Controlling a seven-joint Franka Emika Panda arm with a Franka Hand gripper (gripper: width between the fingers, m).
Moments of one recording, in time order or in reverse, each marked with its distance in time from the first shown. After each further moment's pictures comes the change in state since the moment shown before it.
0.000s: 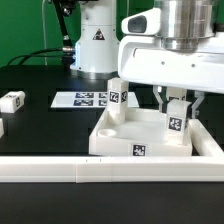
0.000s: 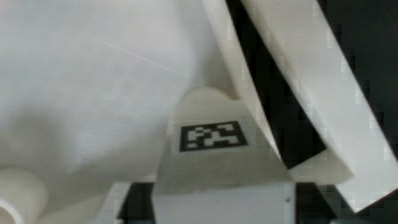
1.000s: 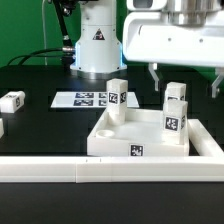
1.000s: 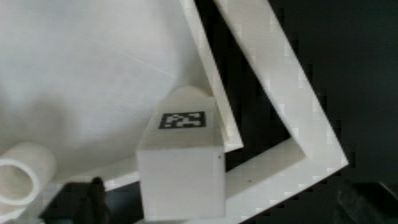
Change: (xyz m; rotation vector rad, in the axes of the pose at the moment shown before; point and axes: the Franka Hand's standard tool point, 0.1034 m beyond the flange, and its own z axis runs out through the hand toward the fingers) arm -0.007 -0.009 -0.042 0.022 -0.017 -0.063
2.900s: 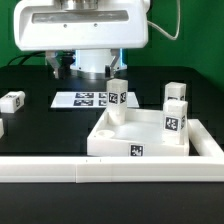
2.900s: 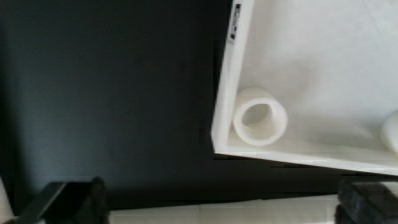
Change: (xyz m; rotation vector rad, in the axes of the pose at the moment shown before) arm 0.047 0.165 -0.013 -0.001 0.003 -0.475
